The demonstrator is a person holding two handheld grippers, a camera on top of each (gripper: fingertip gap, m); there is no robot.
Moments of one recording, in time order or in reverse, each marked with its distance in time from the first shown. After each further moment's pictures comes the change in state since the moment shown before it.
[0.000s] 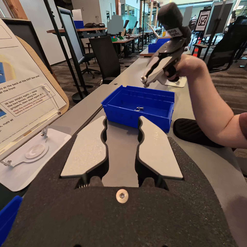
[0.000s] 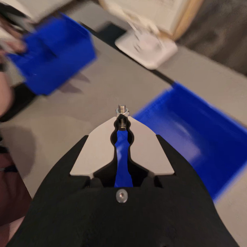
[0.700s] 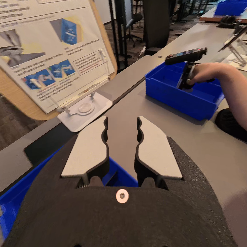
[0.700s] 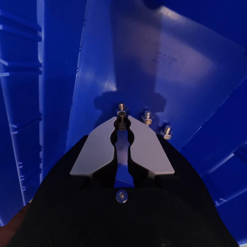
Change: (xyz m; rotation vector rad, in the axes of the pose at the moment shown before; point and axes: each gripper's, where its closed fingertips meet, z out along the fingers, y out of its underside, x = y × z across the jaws) left arm -0.073 0.023 -0.070 -0.214 -0.333 -0.062; right arm 0.108 0.164 0.084 -0.757 0.287 0.442
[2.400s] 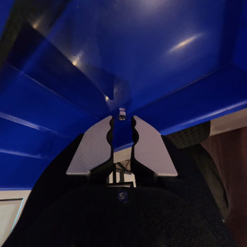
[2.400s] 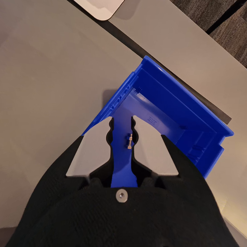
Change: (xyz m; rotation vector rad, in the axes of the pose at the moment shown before) left arm -0.025 0.277 -0.128 -1.589 0.037 -0.315; right arm -0.055 -0.060 -0.103 0.487 0.114 -0.338
